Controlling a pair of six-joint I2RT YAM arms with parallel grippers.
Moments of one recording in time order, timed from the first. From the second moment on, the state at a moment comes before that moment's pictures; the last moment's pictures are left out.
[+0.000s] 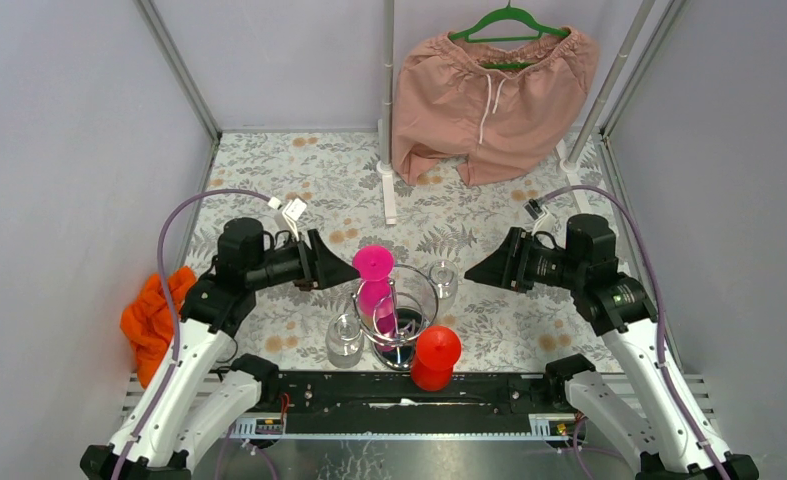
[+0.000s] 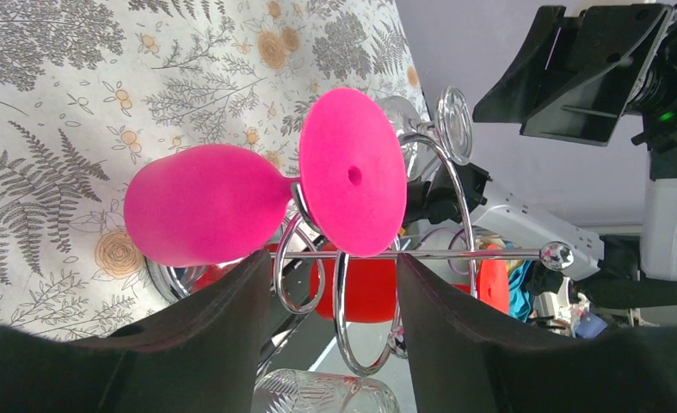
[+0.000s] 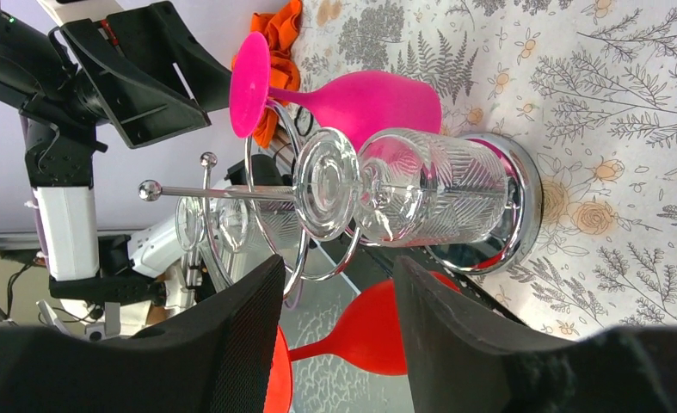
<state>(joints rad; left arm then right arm) -0.31 0.73 0.79 -0.51 0.71 -0.65 0.29 0.73 0.84 -0.61 -0.75 0.73</state>
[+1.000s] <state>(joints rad) -0.44 0.81 1.19 -0.87 -0.10 -0.61 0.56 1.07 1.27 -0.79 -0.27 0.50</state>
